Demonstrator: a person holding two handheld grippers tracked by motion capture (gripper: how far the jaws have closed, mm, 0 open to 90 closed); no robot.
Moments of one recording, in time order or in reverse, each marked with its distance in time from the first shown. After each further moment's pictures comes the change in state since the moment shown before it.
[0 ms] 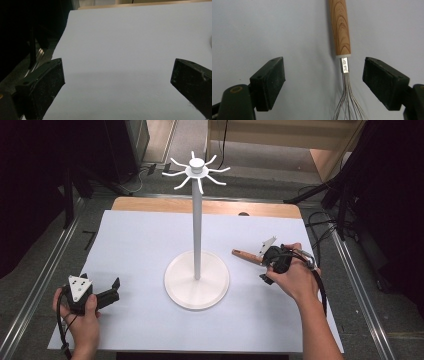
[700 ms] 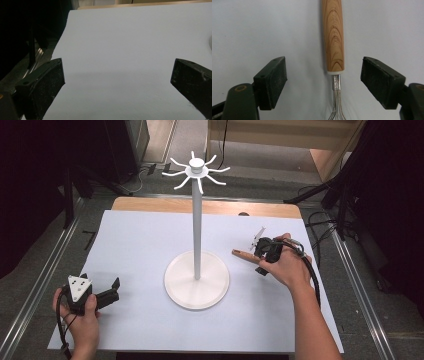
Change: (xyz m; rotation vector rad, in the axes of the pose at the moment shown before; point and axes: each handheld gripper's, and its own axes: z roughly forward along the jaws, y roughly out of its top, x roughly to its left) left arm 0.000 0.000 0.000 0.000 -0.002 -0.004; right arm -0.022 0.026 0.022 0.091 0.063 -0.020
